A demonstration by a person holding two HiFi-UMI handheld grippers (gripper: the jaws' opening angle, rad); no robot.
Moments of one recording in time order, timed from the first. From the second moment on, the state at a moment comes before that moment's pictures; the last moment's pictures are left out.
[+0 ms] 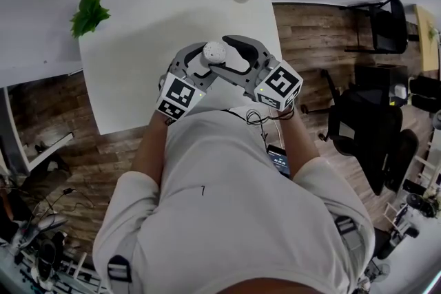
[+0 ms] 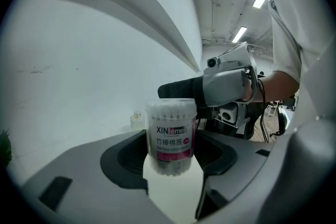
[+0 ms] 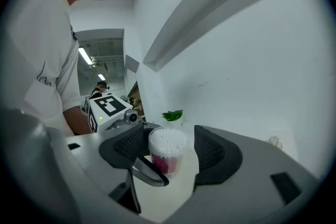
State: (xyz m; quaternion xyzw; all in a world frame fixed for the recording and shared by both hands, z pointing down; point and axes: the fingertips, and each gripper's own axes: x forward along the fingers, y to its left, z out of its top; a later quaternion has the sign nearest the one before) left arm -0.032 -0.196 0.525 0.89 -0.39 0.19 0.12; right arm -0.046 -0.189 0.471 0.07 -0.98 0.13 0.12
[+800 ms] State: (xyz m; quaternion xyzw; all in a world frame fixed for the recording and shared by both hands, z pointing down) left arm -0.031 -0.196 0.522 0.89 -0.40 0.19 0.10; right arm -0.051 -0.186 0.477 0.07 -0.98 0.09 0.17
